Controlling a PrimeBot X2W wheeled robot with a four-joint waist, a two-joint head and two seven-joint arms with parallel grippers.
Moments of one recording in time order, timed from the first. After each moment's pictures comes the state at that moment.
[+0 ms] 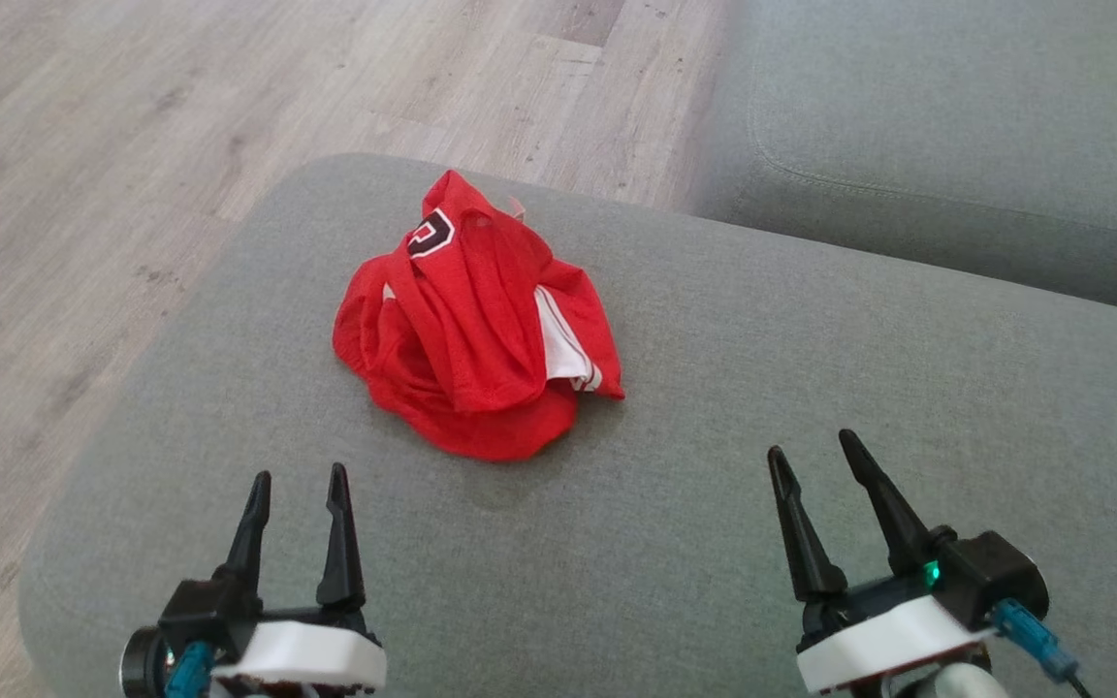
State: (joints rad) left arm -0.01 0.05 -0.17 0.31 -0.27 0.01 -0.25; right arm 0.06 -0.04 0.22 0.17 0.16 0.13 -0.25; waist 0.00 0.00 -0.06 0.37
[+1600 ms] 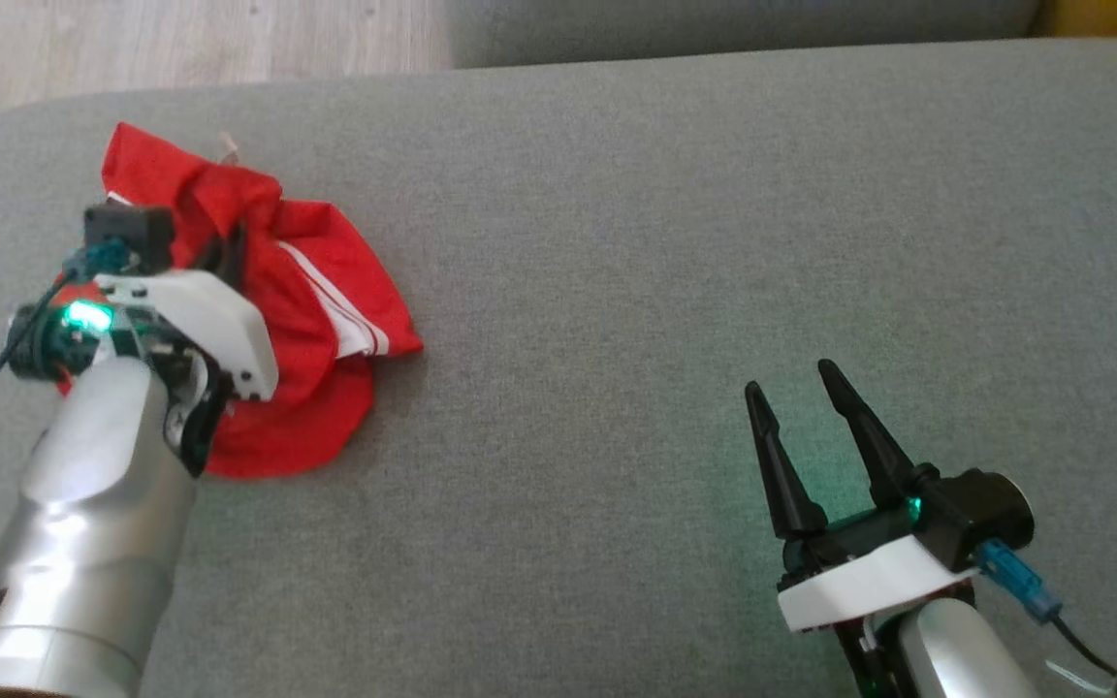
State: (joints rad) left arm -0.76 0.24 -0.32 0.90 -0.38 -0.13 0.12; right arm -0.06 -0.04 0.25 0.18 0.14 0.13 -0.25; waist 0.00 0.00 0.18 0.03
